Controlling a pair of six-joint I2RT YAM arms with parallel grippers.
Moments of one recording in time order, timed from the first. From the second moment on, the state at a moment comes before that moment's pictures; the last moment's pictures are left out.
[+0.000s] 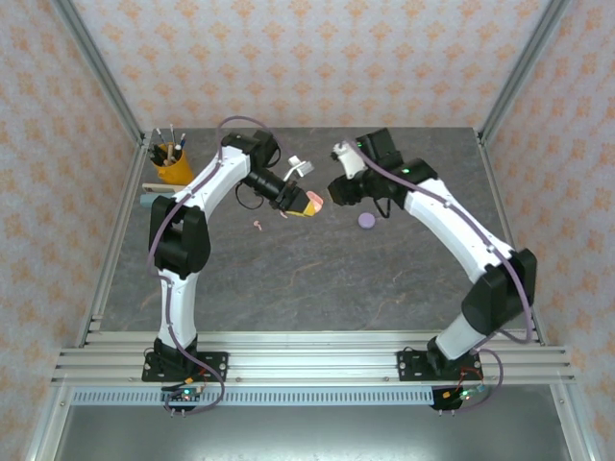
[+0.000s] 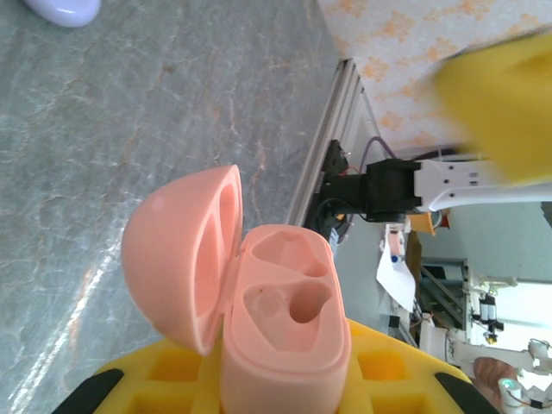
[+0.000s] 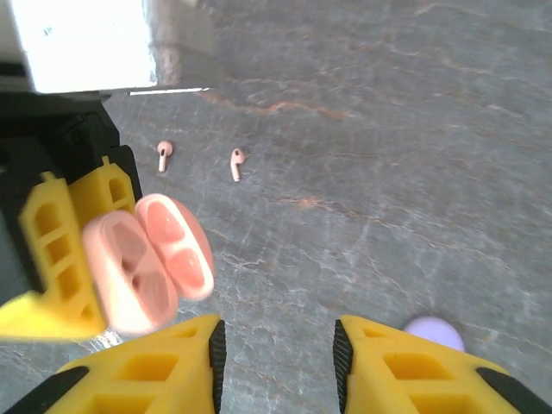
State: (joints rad) left arm -0.31 2.11 1.91 -1.35 1.08 0.30; right arm 0.49 1.55 1.51 -0.79 -0.21 -0.05
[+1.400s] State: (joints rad) left arm -0.35 1.19 0.56 0.51 0.14 -0.12; right arm 0.64 1.98 1.72 -0.76 -0.19 0.68
